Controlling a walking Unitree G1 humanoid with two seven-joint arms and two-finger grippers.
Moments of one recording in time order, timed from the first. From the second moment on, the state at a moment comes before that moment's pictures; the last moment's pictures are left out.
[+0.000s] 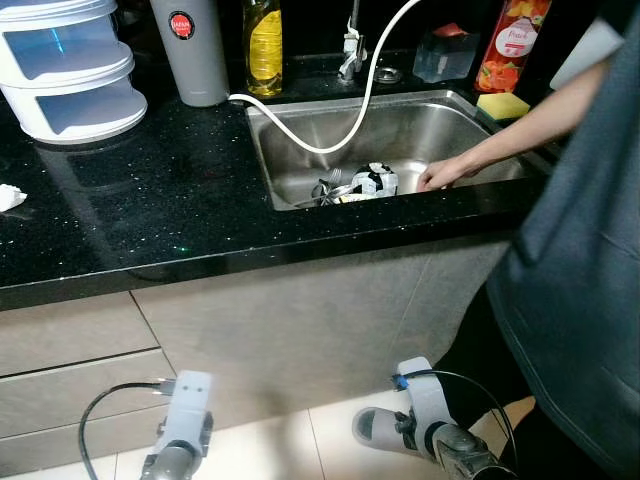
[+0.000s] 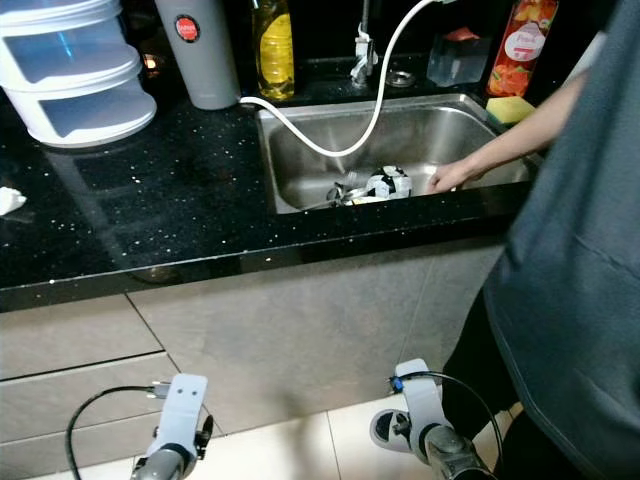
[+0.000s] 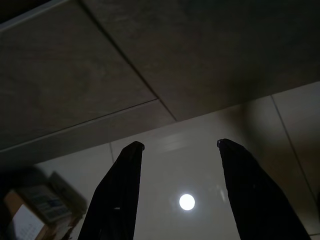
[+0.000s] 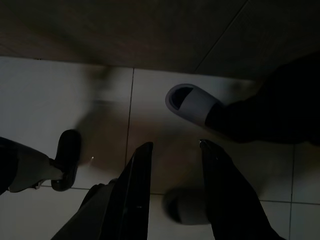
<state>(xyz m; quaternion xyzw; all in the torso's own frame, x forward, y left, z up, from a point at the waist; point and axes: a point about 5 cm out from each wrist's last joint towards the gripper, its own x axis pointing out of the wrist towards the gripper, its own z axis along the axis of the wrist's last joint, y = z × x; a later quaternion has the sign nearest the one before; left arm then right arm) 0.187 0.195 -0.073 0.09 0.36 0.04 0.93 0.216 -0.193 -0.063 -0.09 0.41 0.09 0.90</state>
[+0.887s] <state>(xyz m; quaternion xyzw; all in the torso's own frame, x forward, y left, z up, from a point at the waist) 0.180 0.201 -0.075 0.07 0.37 0.06 0.92 0.215 -0.195 -0.064 -0.10 0.41 0.08 0.90</state>
